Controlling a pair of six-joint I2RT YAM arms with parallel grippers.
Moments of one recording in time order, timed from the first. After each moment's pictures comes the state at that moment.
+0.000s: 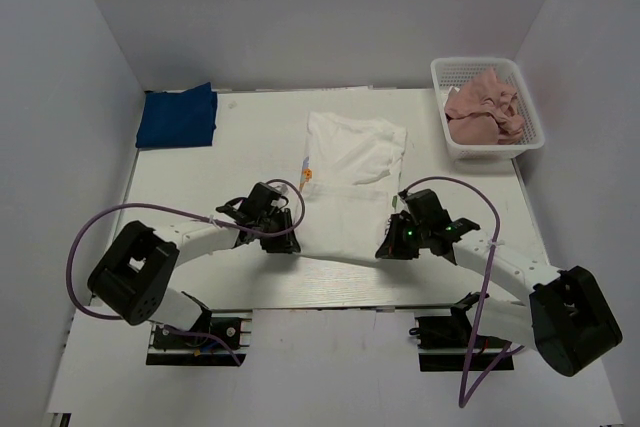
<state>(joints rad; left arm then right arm) -0.61 1.44 0.63 -0.21 0.22 -0.68 0.55 1.14 0.49 -0.34 -0.30 0.64</state>
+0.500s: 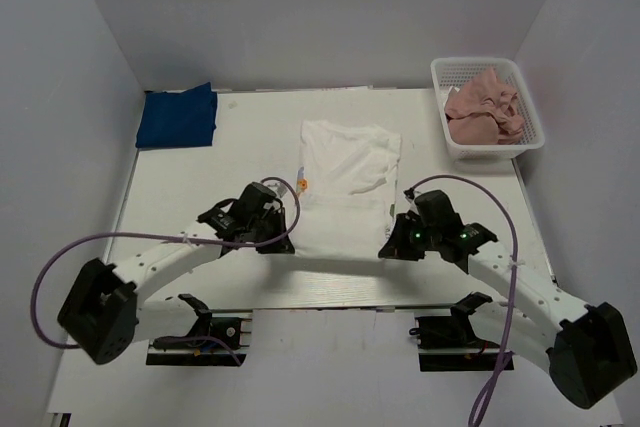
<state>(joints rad) -0.66 1.26 0.66 -0.39 0.20 -0.65 0.55 0.98 0.50 -0.44 -0.32 0.64</state>
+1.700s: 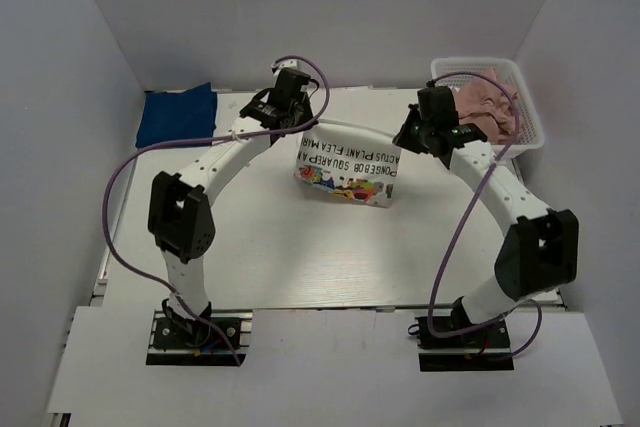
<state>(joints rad) -0.54 1.88 1.75 -0.53 -0.24 -0.61 0.34 1.52 1.31 -0.48 0.04 0.57</state>
